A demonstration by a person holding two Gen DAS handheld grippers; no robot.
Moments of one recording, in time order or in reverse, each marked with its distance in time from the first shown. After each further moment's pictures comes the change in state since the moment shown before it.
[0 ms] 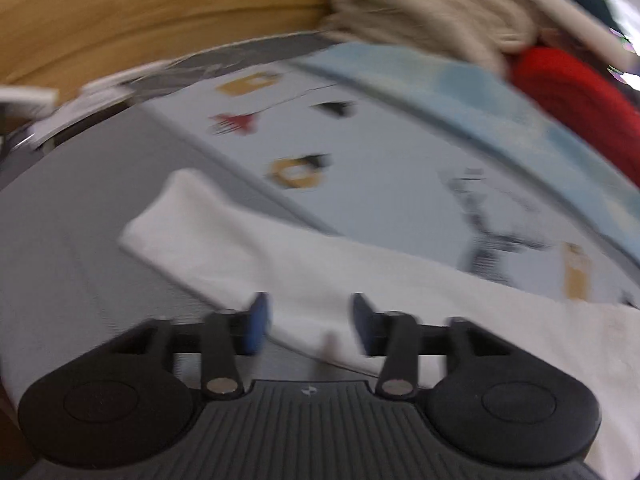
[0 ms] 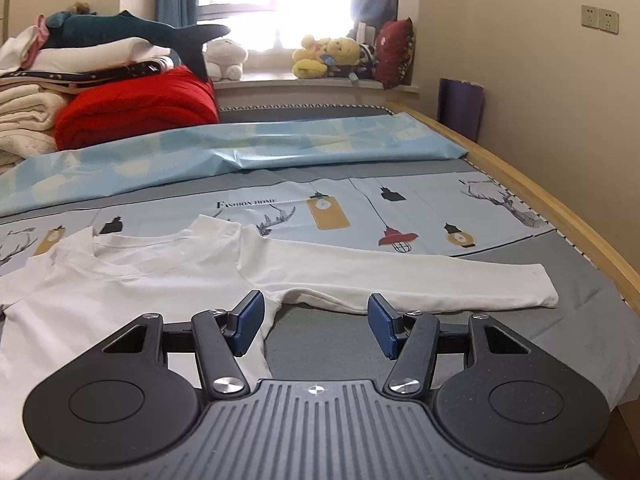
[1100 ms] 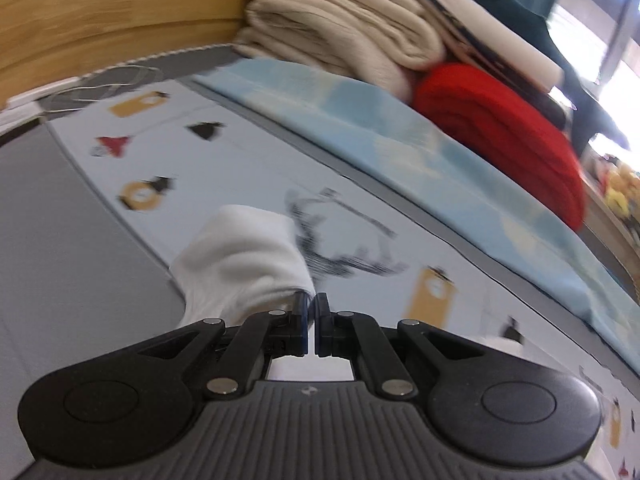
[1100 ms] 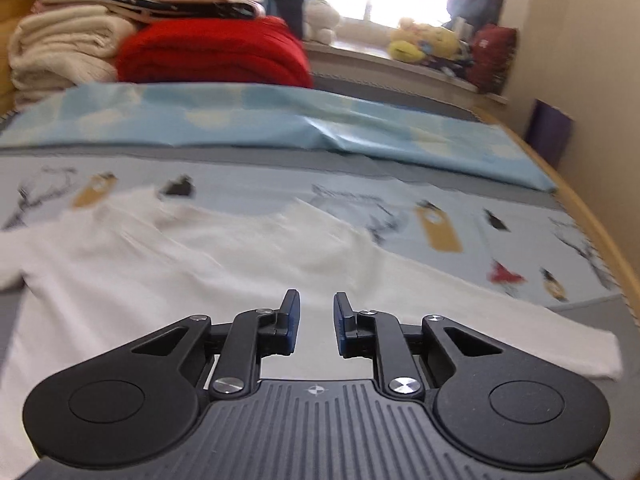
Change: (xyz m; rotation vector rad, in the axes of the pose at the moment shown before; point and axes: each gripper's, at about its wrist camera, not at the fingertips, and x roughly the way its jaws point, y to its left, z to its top) left arm -0.063 -0.150 0.012 0.004 -0.028 -0.253; right arm 0.074 0.146 0.045 -0.223 0.089 0.128
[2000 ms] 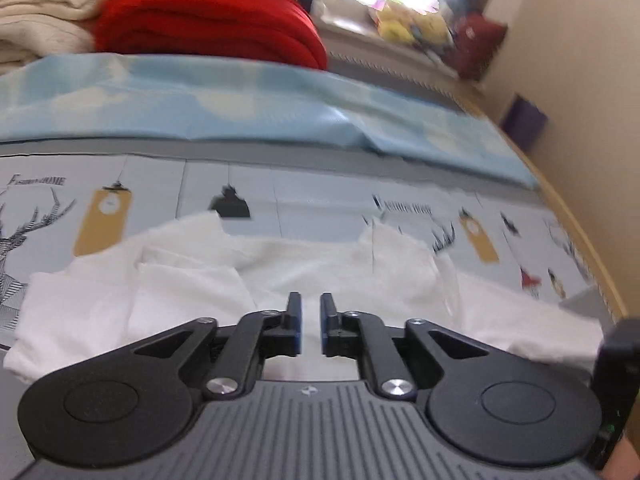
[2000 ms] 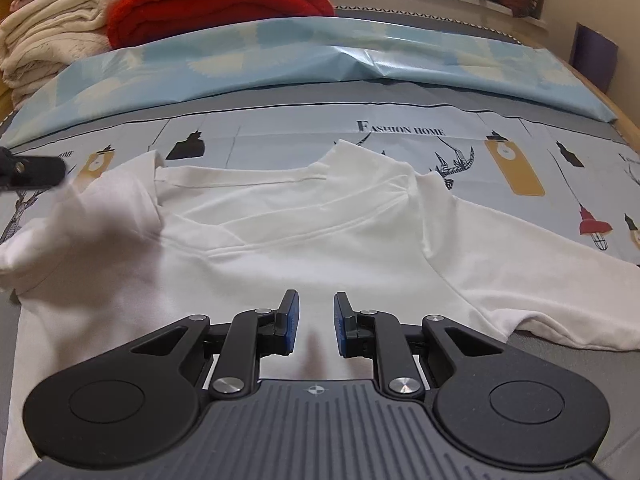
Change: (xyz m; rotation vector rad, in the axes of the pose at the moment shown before) left arm -0.014 -0.224 -0.116 0.529 0.202 -0.467; right arm 0.104 0.000 0.001 0.114 0.194 0.118
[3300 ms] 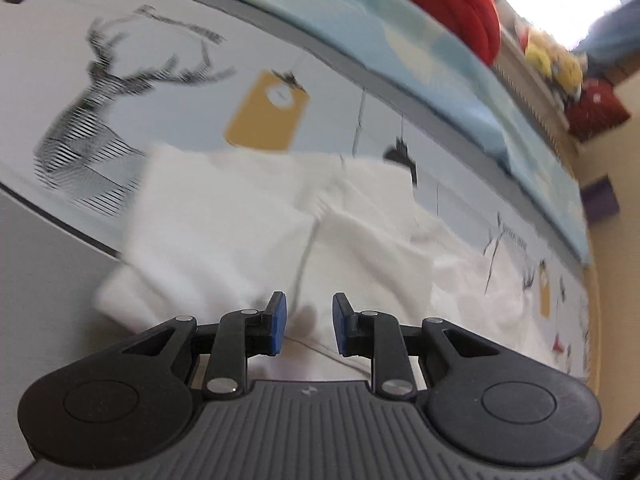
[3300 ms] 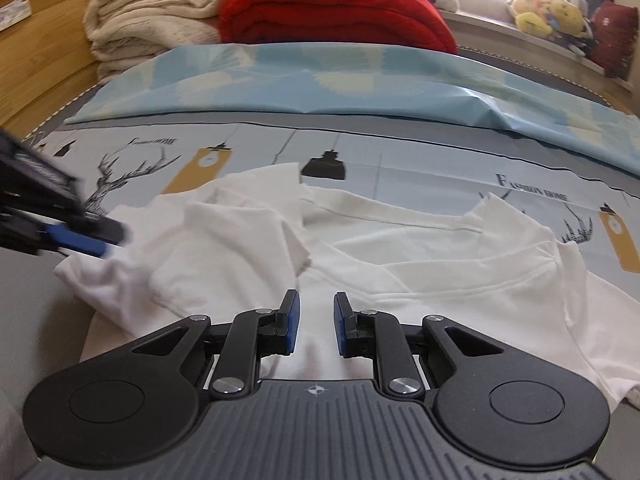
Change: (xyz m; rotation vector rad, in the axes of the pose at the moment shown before) left arm 0.034 0.157 -0.021 -0.447 0.222 0.058; right arm 0.012 0.104 0.008 -0.185 -0.074 0.197
